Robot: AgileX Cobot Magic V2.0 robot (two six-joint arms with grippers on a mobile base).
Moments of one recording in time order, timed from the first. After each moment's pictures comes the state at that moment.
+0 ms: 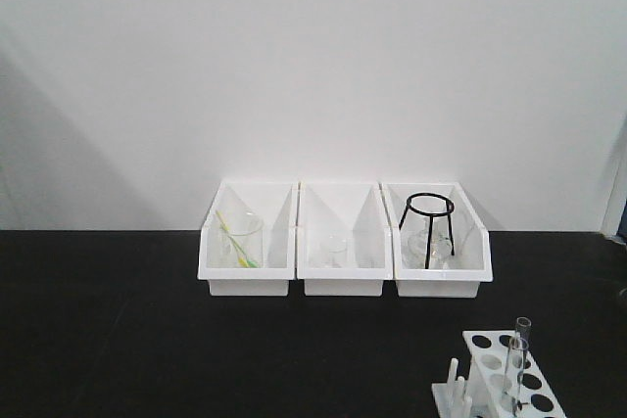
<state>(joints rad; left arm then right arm) 0.08 -0.02 0.03 0.05 0.29 -0.16 0.04 -0.01 0.03 -0.08 0.15 0.01</state>
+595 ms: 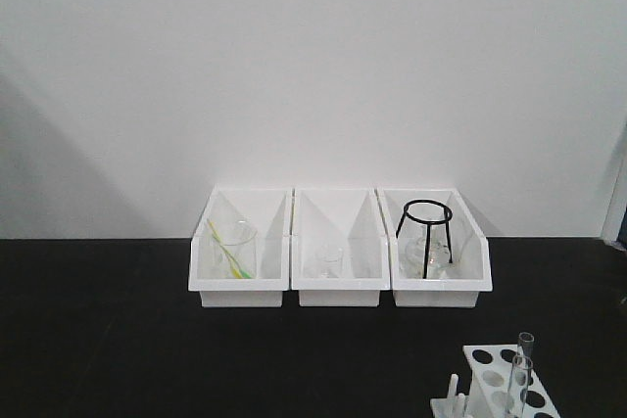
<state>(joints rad) 0.08 -0.02 0.03 0.05 0.29 -0.16 0.04 -0.01 0.03 -0.08 0.15 0.01</state>
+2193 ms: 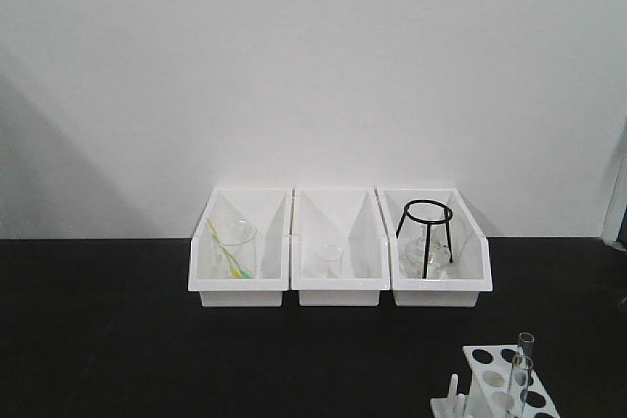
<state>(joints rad) 0.08 -0.02 0.03 0.05 0.29 -0.16 0.04 0.60 -0.39 -0.08 0.13 0.05</state>
